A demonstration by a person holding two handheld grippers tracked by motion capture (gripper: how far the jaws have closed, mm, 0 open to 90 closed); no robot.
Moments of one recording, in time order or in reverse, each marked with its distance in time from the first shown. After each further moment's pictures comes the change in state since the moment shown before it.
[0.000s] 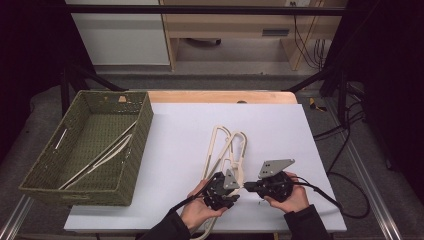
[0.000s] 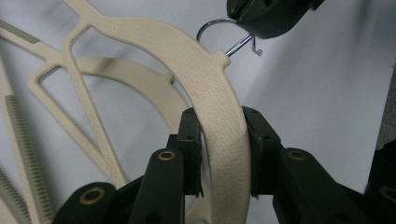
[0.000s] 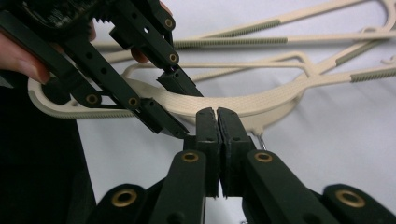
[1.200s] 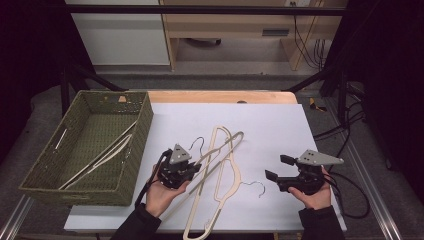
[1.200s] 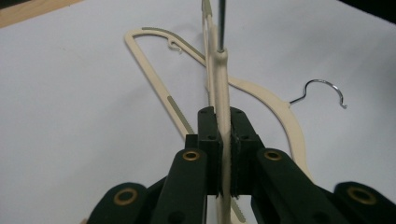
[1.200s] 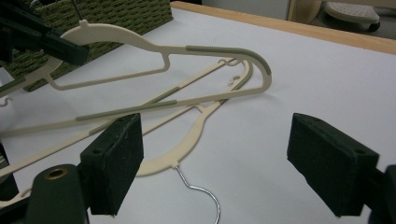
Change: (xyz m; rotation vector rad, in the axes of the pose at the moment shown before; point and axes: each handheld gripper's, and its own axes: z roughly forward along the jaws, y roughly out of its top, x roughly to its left) left arm 0.070 -0.032 -0.095 -0.204 0.209 -0.281; right arm -0.033 -0.028 -0.055 -0.322 -0.233 0.250
